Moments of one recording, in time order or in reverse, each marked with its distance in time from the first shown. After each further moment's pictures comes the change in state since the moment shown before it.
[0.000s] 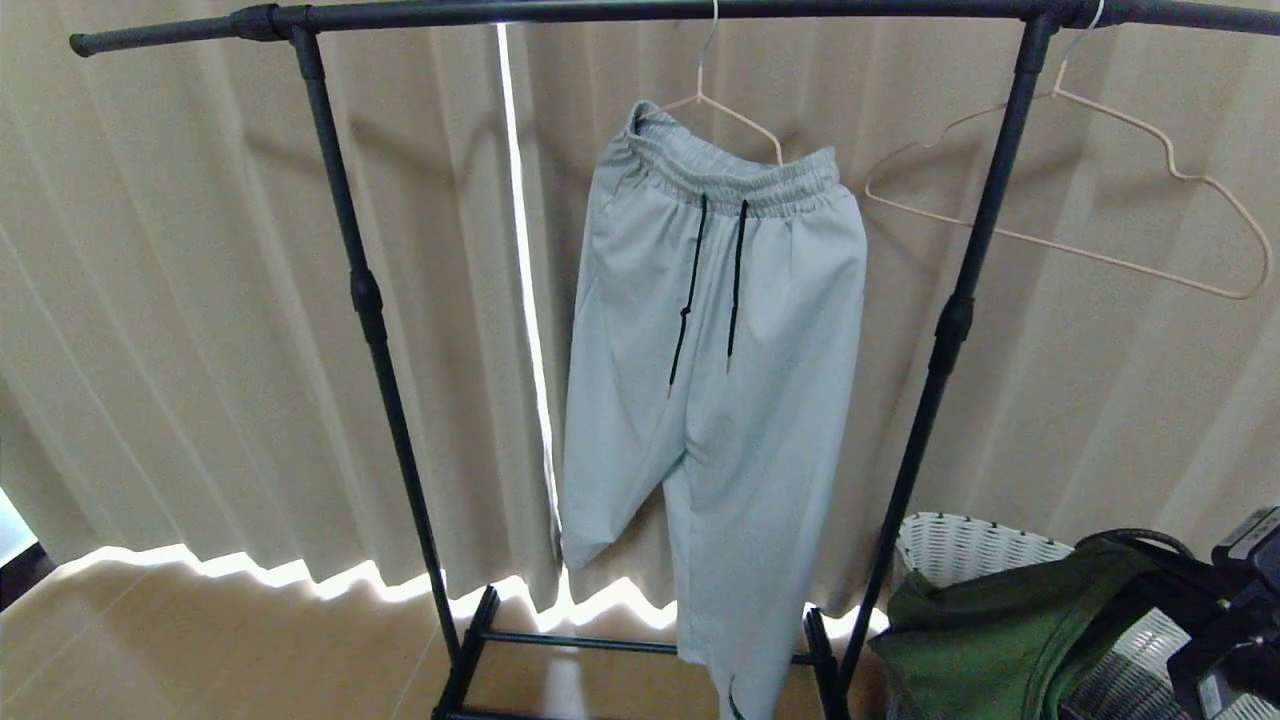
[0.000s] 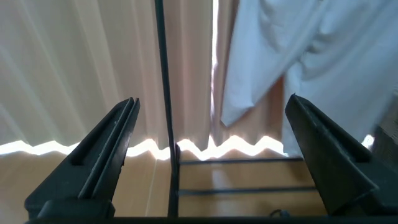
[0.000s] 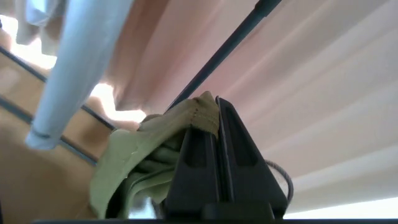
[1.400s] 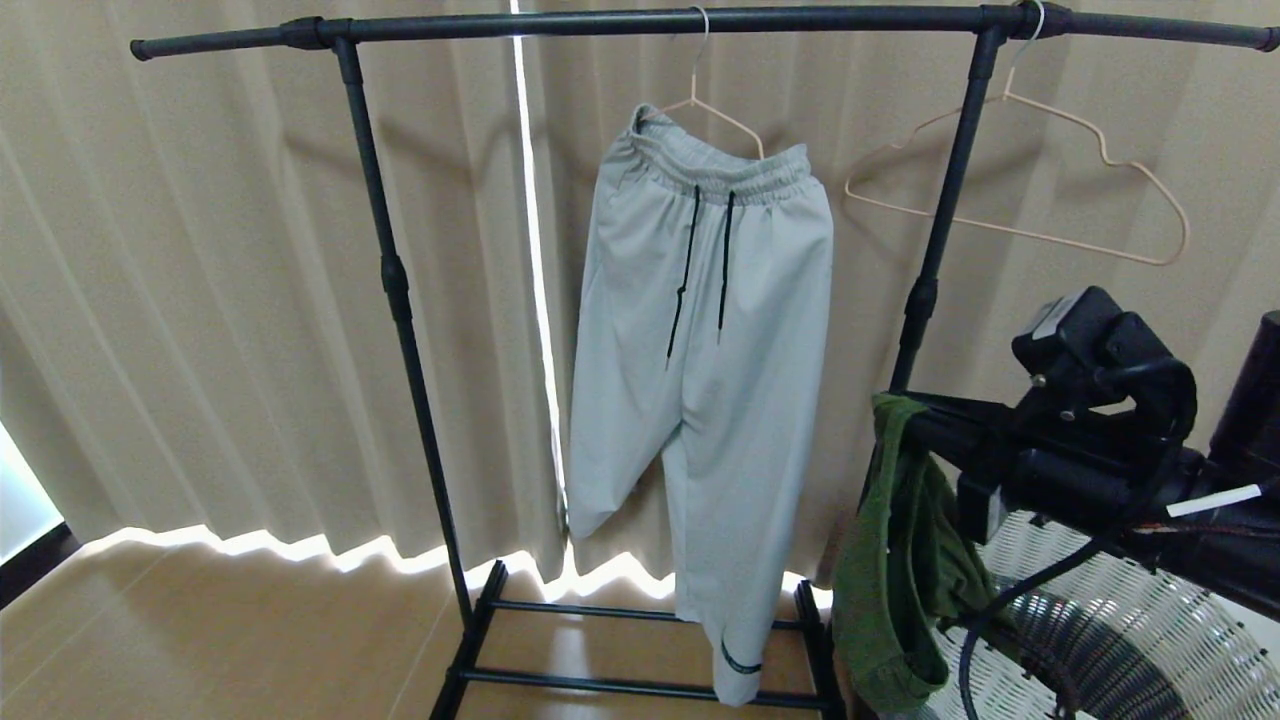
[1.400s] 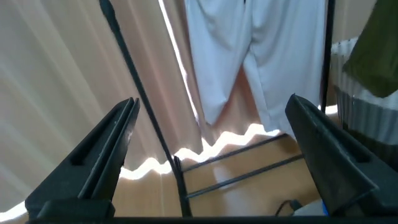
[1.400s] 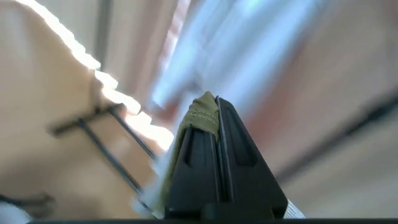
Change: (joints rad) left arm -0.005 0.097 -0.139 0.001 -0.217 0.200; right arm 0.340 0.349 -0.466 -0.004 0.082 0.236
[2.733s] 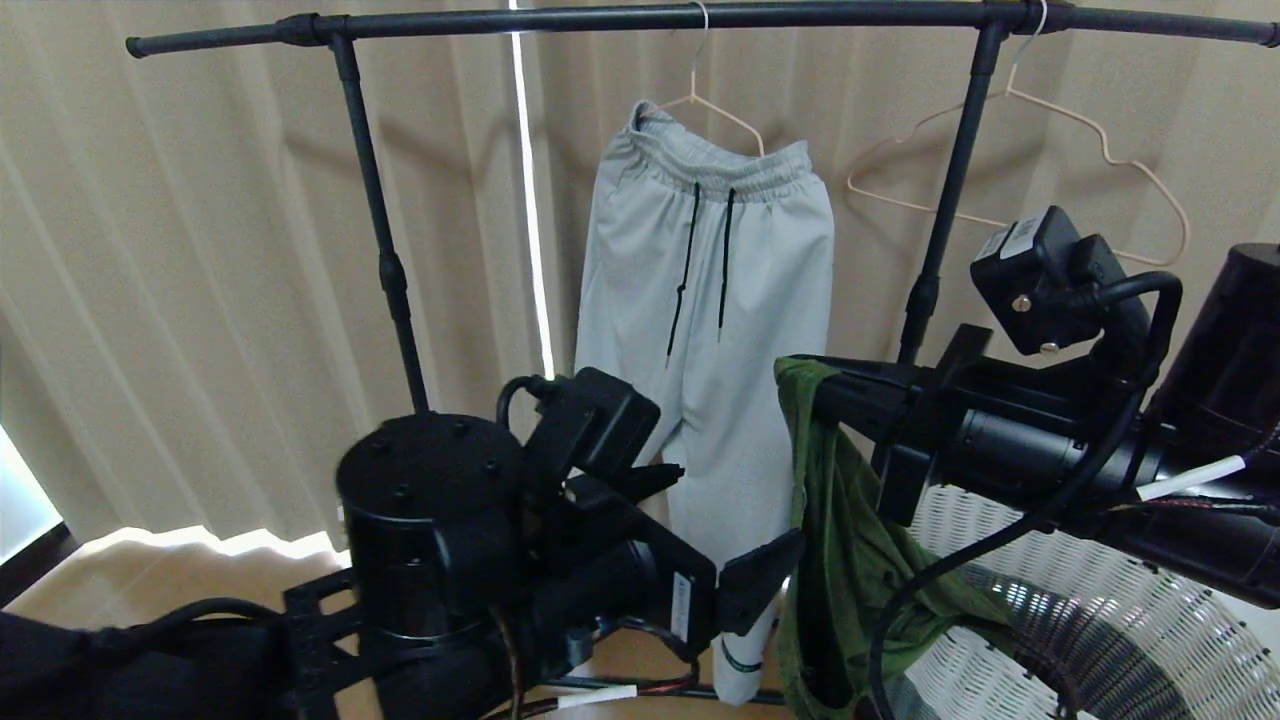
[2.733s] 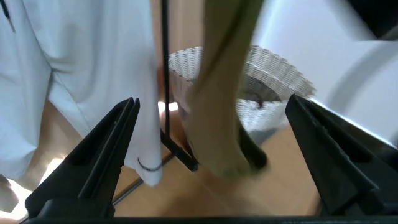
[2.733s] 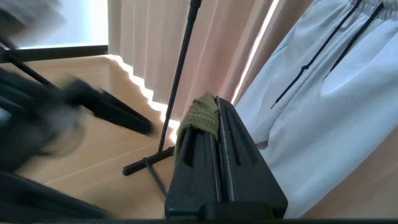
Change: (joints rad) left arm -0.904 1.655 -0.534 -0.915 0.332 -0.371; right arm 0.180 0.057 -0.141 -0.011 0.061 0.155
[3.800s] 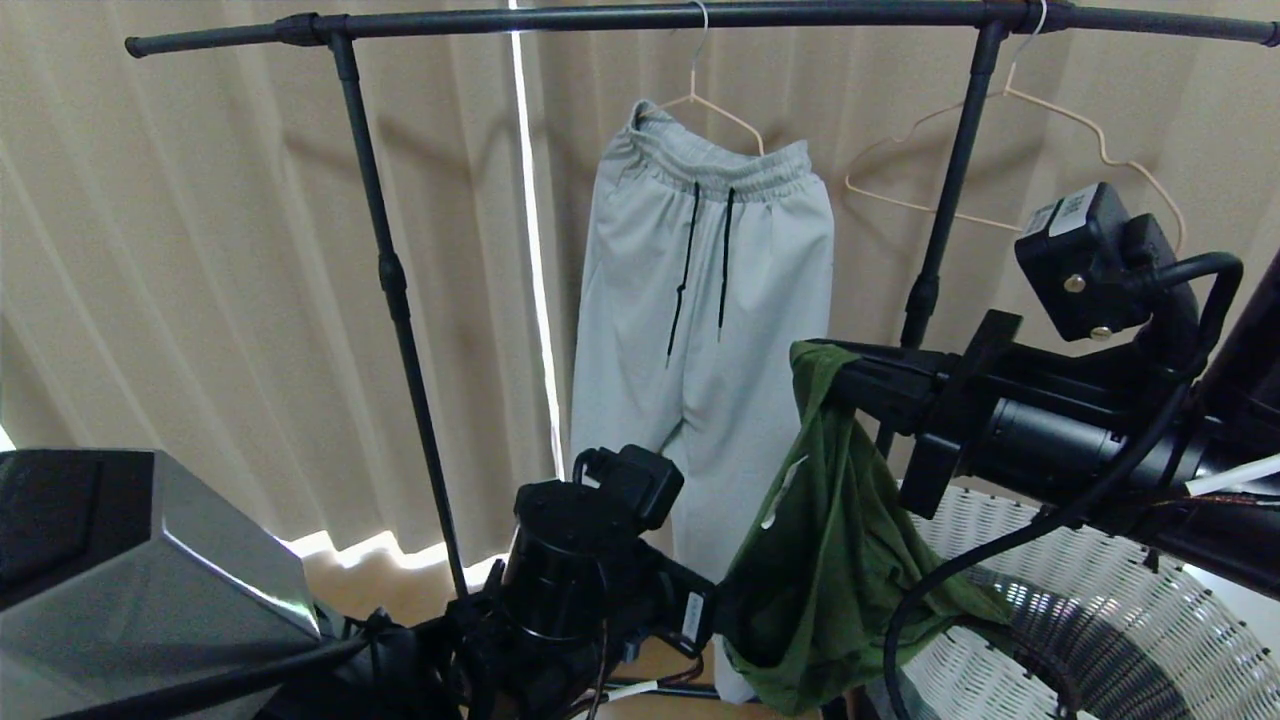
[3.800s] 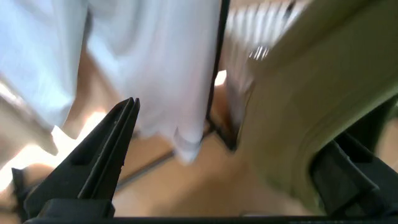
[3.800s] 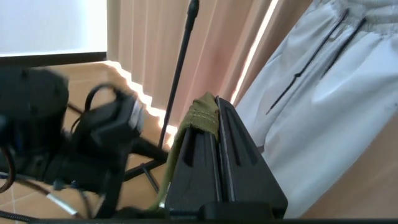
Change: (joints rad) left arm 0.041 0.248 0.000 -0.041 0.148 0.013; right arm -0.002 -0.035 0.002 -0.001 -0.004 -0.001
